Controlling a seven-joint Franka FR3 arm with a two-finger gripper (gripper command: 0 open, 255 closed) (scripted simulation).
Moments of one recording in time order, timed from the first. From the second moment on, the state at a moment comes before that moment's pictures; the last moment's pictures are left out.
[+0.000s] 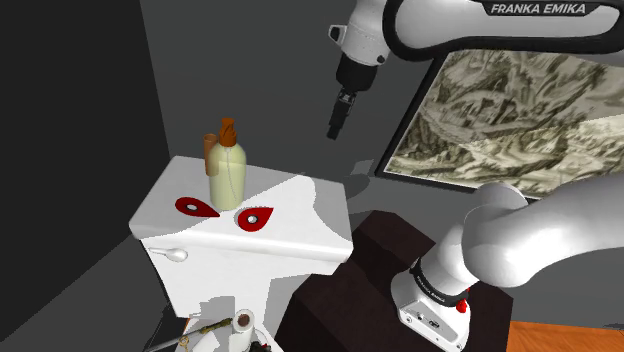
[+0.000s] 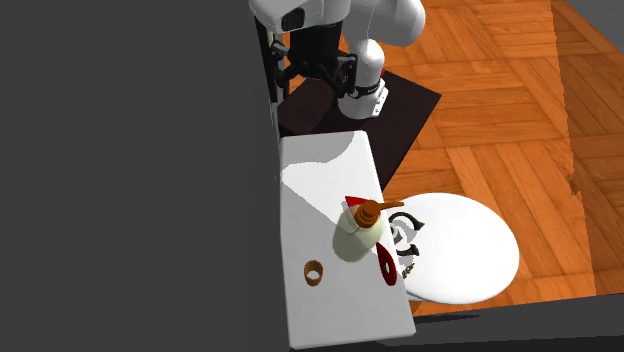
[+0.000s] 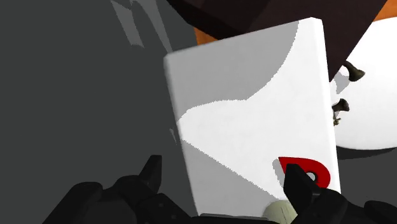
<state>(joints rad) 0.13 -0.57 0.04 -2.40 -0.03 1.87 -0.27</state>
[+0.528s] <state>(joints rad) 0.23 -0.38 0.07 -2.42 0.00 2.07 -0.45</state>
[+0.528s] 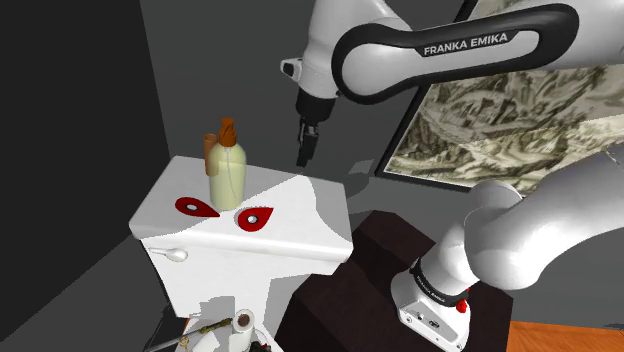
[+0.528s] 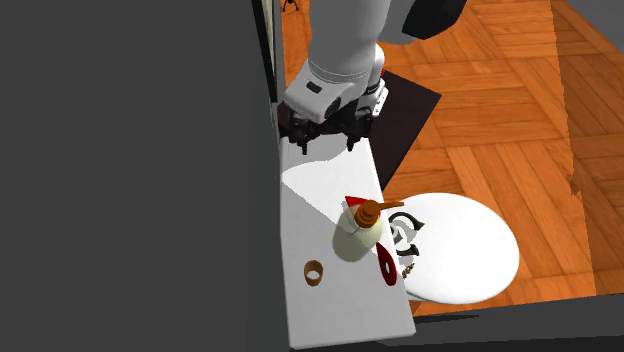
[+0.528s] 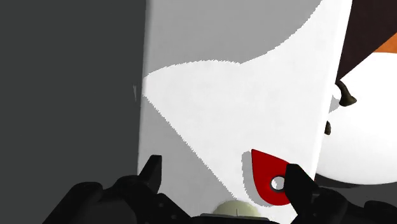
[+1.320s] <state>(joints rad) 0.36 -0.09 0.15 -2.42 0.02 2.35 -0.70</state>
